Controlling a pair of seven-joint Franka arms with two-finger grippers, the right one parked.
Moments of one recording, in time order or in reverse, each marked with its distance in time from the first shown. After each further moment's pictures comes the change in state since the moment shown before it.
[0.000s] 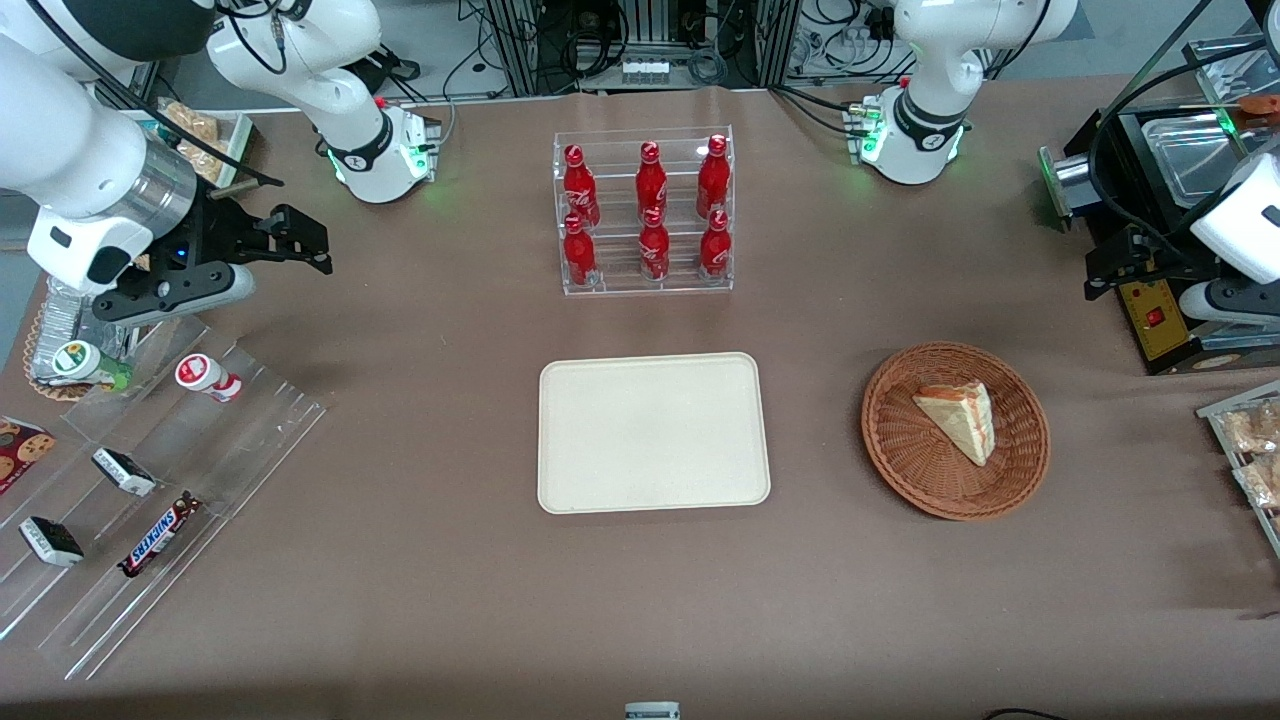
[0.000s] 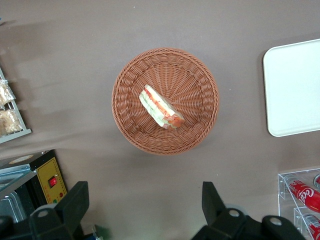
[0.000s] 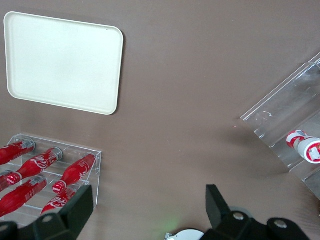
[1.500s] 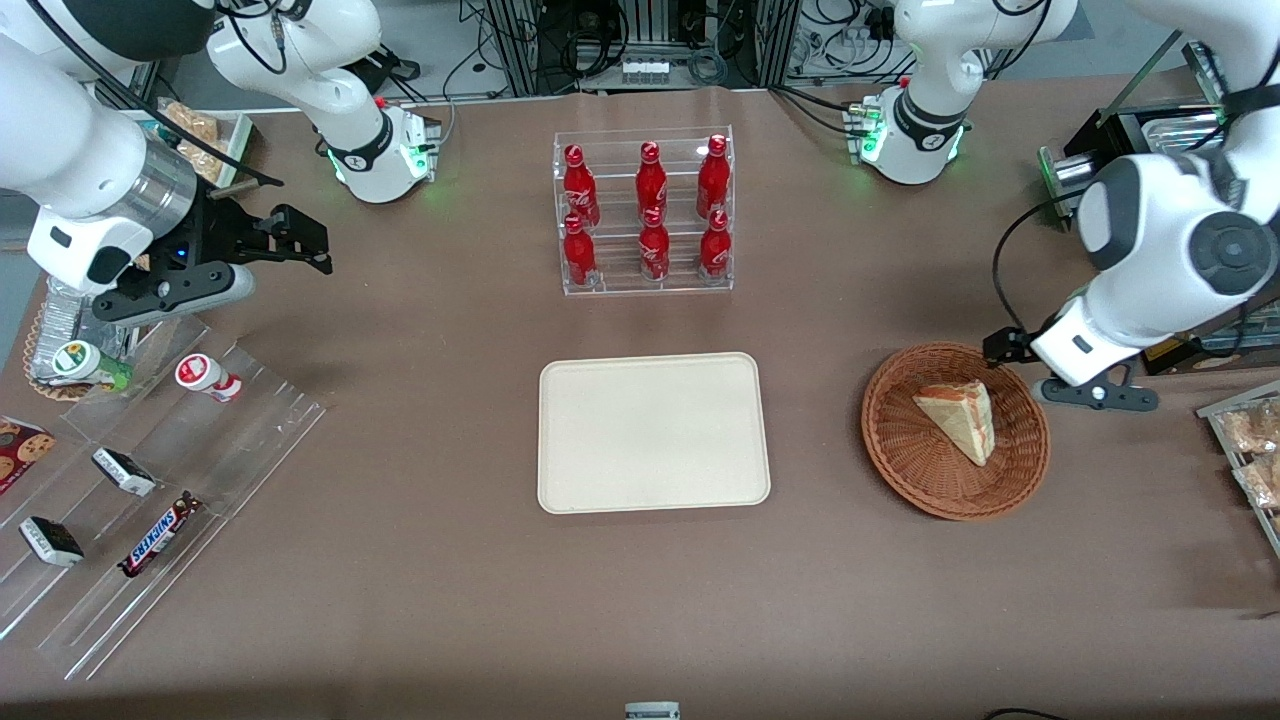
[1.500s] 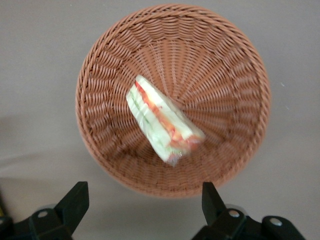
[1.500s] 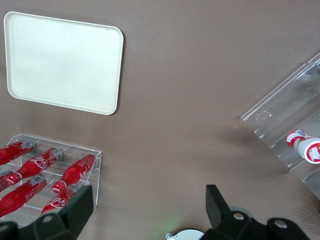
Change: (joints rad) arm 0.006 0.072 0.000 -0.576 0.020 0.651 -0.065
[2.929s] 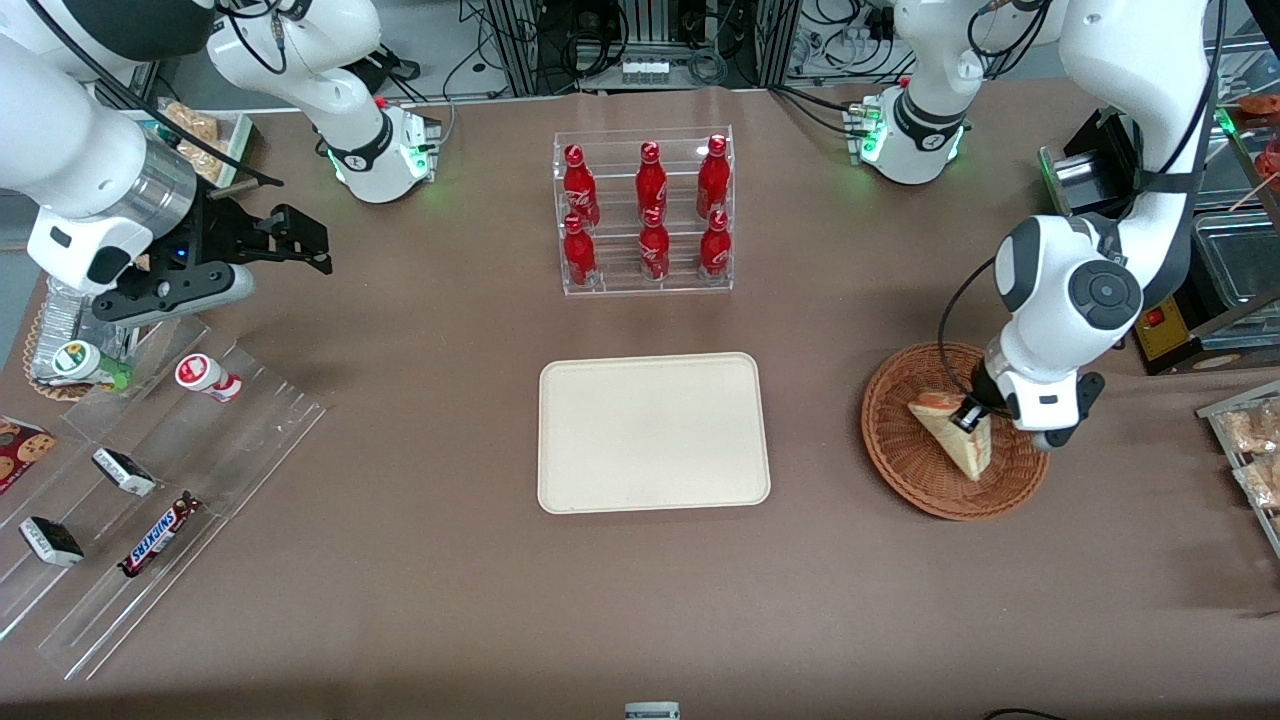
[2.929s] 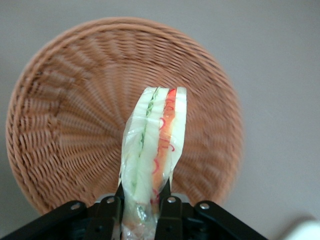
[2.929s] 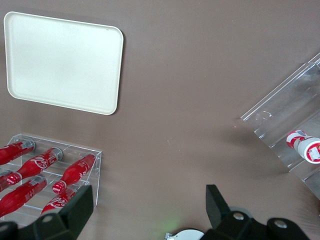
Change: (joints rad) arm -0.123 0.158 -0.026 0.120 0.003 0.097 -0.968
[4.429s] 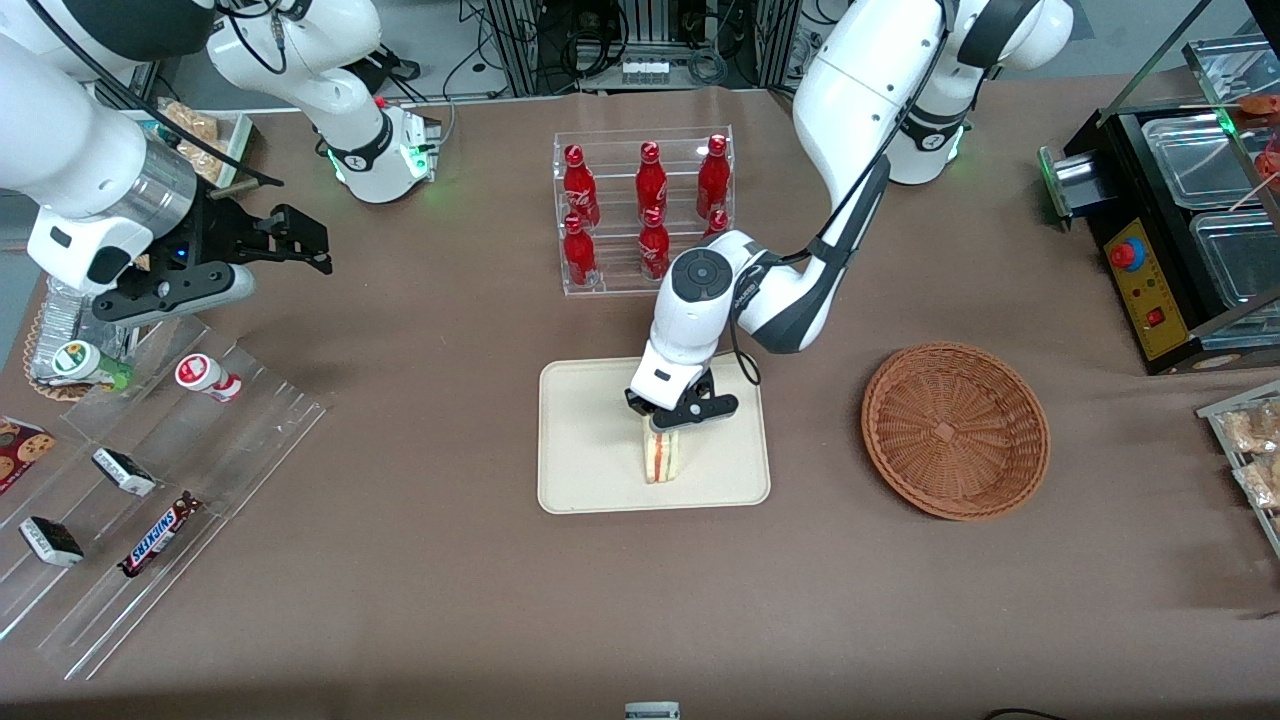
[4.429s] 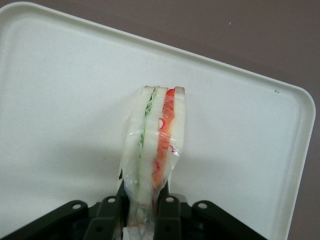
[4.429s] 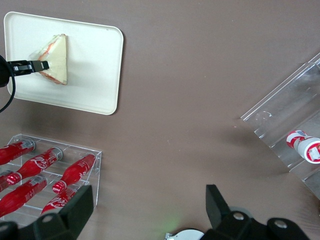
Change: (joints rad) arm -0.572 0.441 -0.006 0.391 -0.002 0.258 -0.133
